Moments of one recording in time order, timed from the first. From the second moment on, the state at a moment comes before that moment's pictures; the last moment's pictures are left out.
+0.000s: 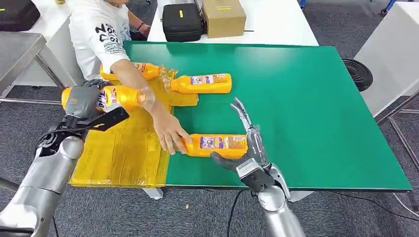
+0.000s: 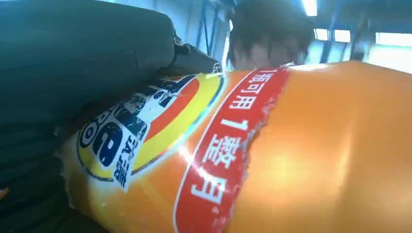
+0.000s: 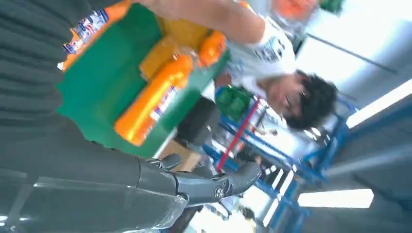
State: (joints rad) left arm -0.59 0.21 -0.24 -1.02 -0.93 0.10 -0.26; right arm -0.13 0.18 0.22 -1.51 0.48 -0.02 -0.66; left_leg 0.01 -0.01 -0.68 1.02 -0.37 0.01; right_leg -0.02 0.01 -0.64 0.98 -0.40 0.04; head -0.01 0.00
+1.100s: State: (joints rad) left arm -0.58 0.27 -0.39 -0.80 -0.83 -0.11 -0.27; right arm -0.05 0.18 0.18 -1.69 0.51 -0.09 -0.66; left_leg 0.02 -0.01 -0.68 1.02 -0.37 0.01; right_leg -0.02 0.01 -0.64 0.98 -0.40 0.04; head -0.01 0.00
